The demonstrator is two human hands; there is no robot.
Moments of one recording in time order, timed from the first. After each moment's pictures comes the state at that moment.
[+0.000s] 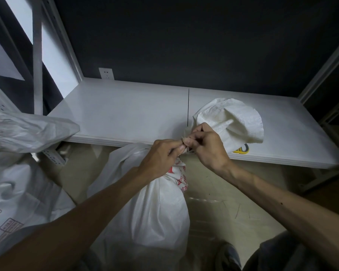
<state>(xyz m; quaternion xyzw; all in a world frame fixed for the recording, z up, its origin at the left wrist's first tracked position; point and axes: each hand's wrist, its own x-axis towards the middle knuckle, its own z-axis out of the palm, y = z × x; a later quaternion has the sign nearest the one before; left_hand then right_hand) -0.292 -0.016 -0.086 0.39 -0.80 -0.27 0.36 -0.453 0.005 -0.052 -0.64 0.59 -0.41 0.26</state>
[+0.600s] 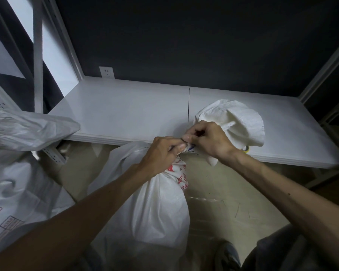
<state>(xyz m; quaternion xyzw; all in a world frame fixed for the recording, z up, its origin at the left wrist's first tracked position) -0.293 -0.022 -0.087 0.41 -0.79 -0.28 0.36 -0.463 -0.005 -0.030 -0.65 0.60 -0.34 0.31</state>
